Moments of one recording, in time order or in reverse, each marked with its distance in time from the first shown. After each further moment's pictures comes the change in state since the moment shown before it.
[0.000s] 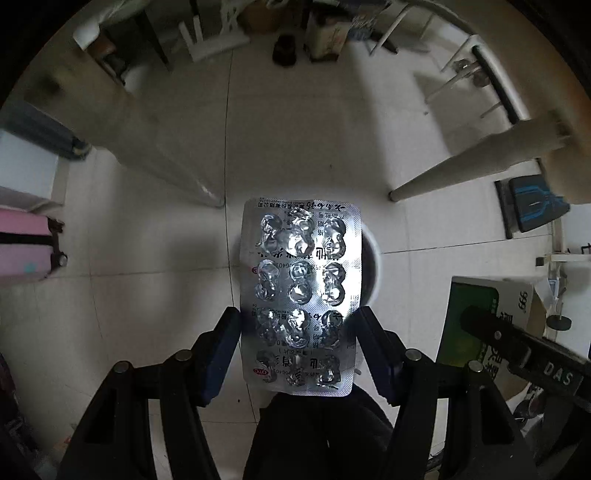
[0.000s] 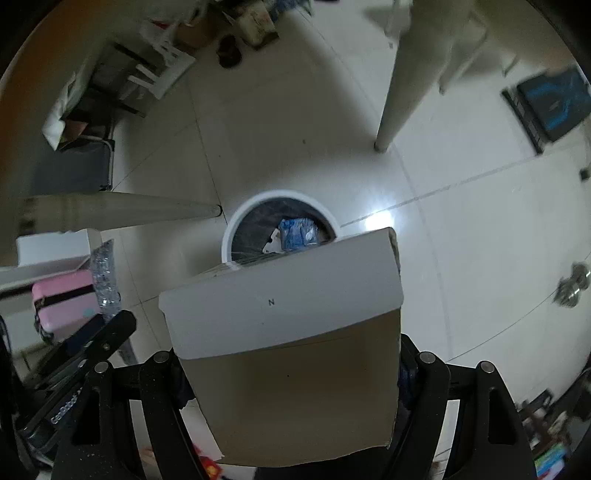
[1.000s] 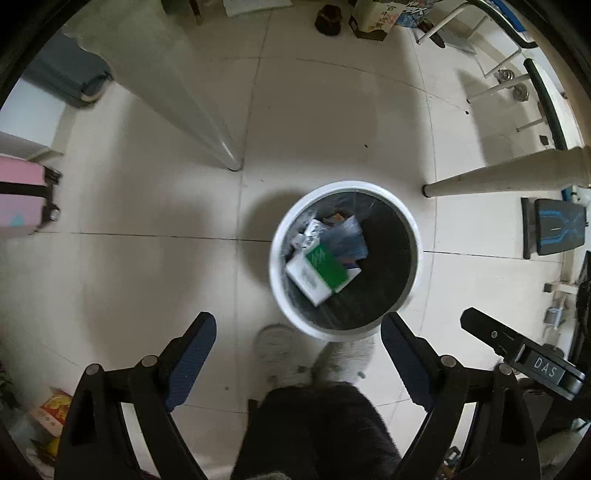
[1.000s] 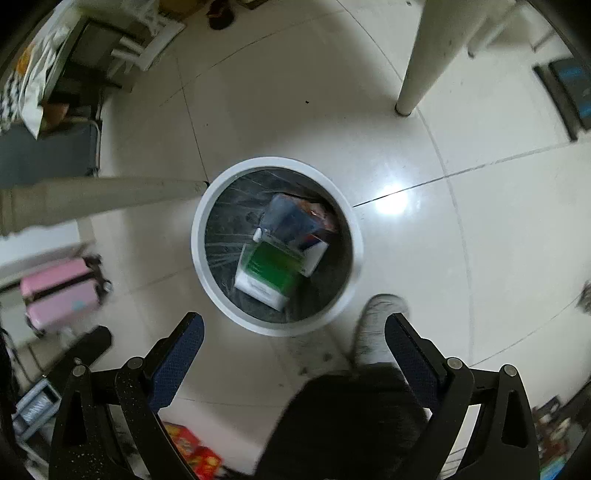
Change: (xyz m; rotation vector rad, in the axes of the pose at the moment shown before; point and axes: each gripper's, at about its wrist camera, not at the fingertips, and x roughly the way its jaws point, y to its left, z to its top) left arm 0.047 0.035 -0.016 -0.127 0.055 0.013; right arm 0.120 -0.012 0.027 -0.045 0.088 0.005
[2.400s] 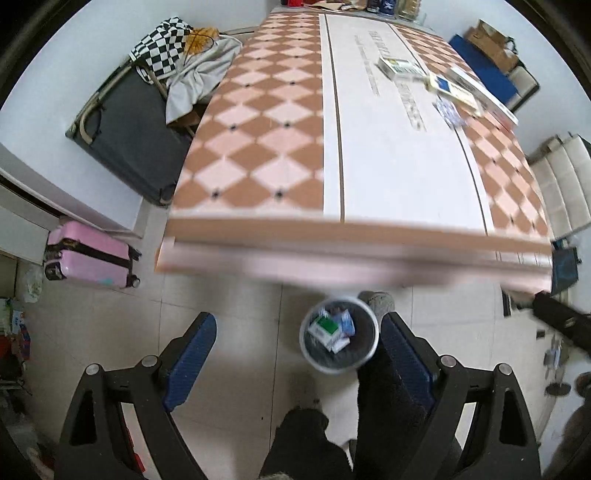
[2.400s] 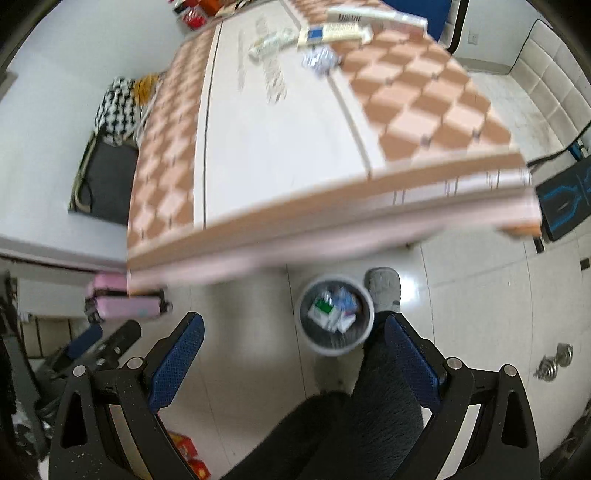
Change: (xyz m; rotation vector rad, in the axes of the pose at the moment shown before) left arm -0.342 -0.039 0.024 -0.019 -0.350 0.119; right arm -0.437 0.121 -0.023 -0.176 -0.316 0.087
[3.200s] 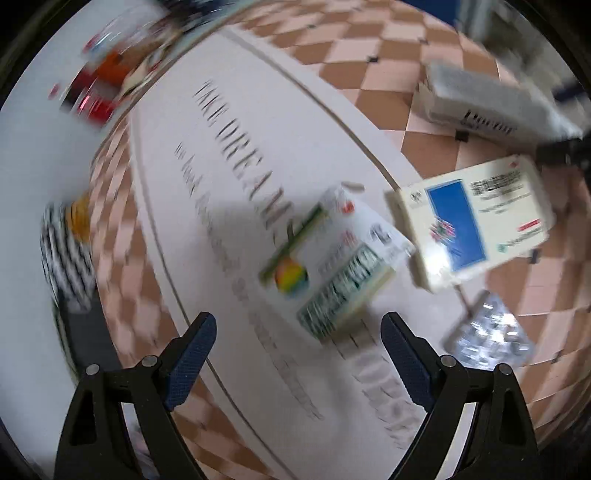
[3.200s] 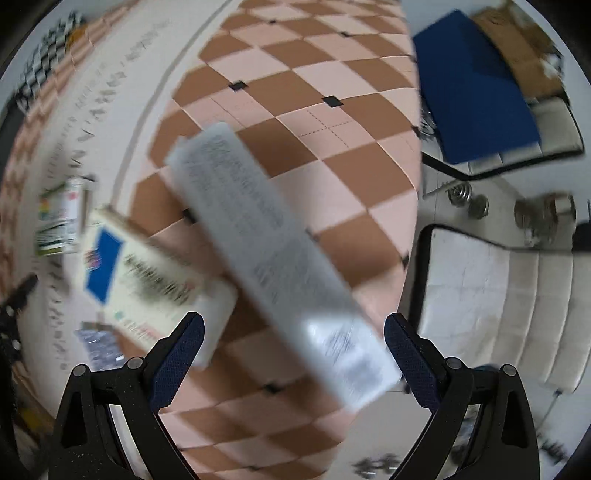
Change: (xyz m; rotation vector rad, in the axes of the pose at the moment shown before) left arm 0.157 -0.207 0.355 0.694 0.071 0.171; right arm 0.167 -0.094 0.514 -0.455 0.224 -0.377
